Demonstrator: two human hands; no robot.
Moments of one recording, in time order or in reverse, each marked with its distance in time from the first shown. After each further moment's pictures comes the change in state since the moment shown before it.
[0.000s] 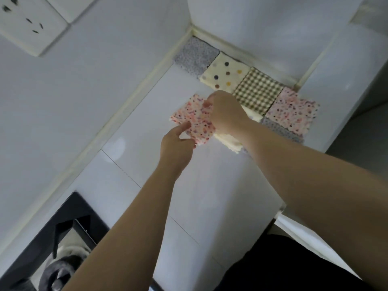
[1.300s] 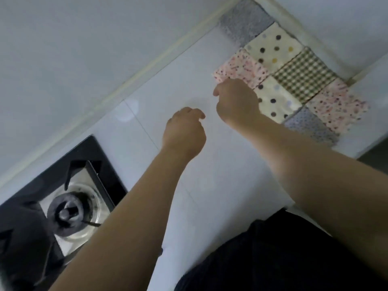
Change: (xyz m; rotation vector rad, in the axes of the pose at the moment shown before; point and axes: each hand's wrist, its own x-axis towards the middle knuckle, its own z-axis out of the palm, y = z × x) left_hand -0.029 -0.041 -0.037 0.742 0.131 0.179; right_hand -0.032 -0.050 0.047 -0.406 0.019 -0.242
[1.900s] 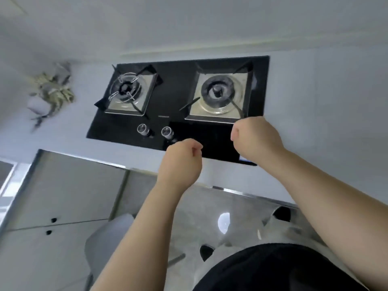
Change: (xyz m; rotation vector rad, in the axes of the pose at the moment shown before) left_hand -0.445 -0.155 0.012 -0.377 0.431 -0.864; right_hand -0.310 -0.246 0.049 -0.016 -0.418 -0.717
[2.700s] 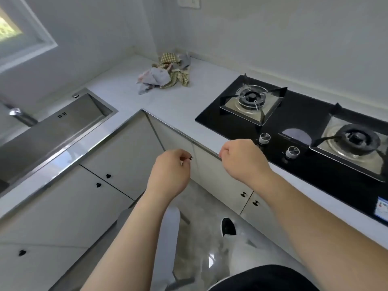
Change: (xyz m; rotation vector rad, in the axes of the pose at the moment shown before) left_hand -0.104 -0.357 -0.189 -0.265 0.359 -0.261; right_hand -0.063 -0.393 0.145 -0.002 -0.029 -0.438
